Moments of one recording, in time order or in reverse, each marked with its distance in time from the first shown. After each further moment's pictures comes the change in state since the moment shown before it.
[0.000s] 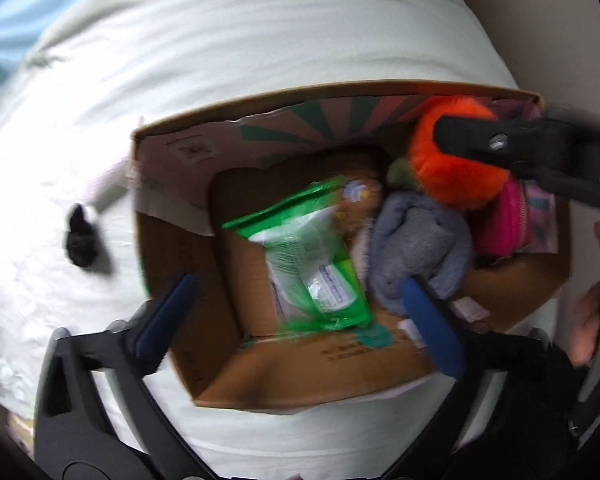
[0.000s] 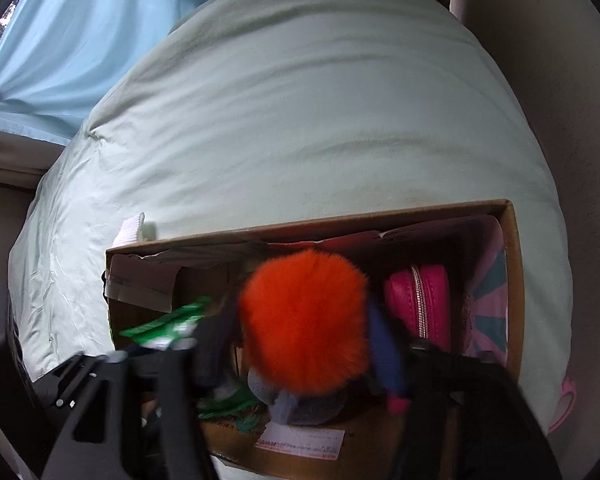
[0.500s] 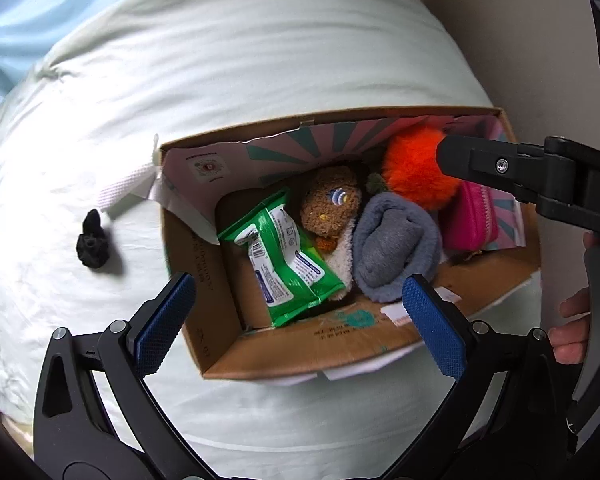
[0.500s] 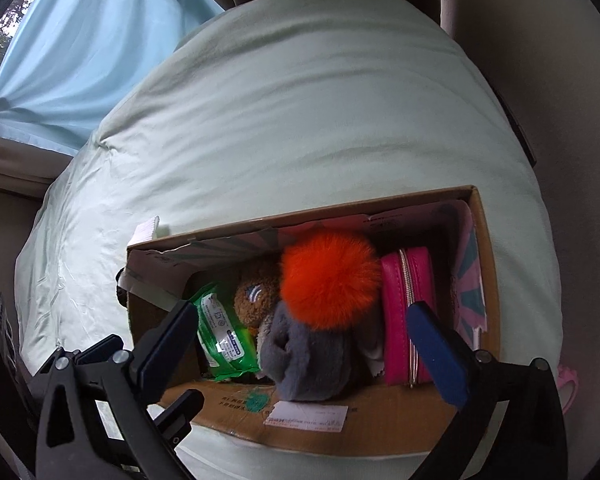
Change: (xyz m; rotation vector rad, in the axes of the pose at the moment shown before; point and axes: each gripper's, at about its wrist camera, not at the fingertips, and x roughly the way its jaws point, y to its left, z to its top) left arm -0.045 0.001 -0.015 -0.001 -0.081 -0.059; right arm -0.037 0.006 -0.016 0.008 -0.043 -0.010
